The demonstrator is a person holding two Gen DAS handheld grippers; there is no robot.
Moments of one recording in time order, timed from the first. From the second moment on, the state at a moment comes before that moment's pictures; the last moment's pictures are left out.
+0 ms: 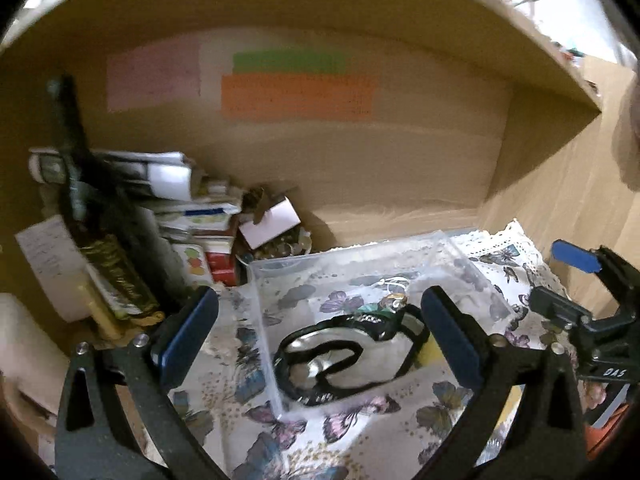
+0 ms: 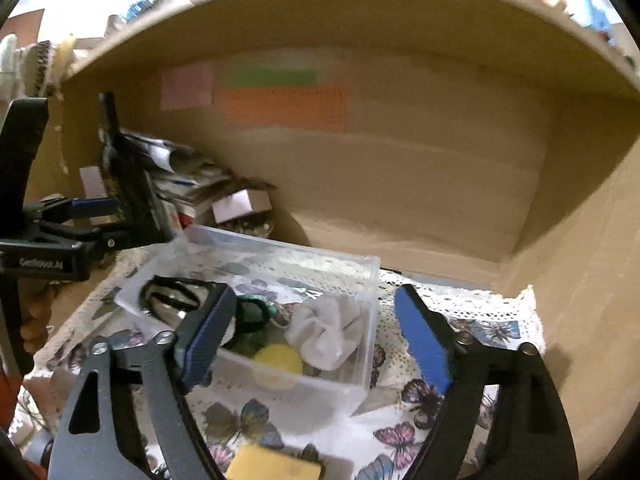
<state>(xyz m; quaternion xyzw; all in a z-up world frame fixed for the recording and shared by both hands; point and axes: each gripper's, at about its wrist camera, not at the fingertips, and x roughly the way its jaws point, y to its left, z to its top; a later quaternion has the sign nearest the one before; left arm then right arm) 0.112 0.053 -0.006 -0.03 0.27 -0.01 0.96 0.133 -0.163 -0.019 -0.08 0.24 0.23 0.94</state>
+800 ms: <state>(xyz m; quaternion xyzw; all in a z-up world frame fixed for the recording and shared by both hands) 0.016 0.056 -0.117 -0.02 0.39 0.02 0.92 0.040 -0.158 -0.102 -0.03 0.35 0.29 0.89</state>
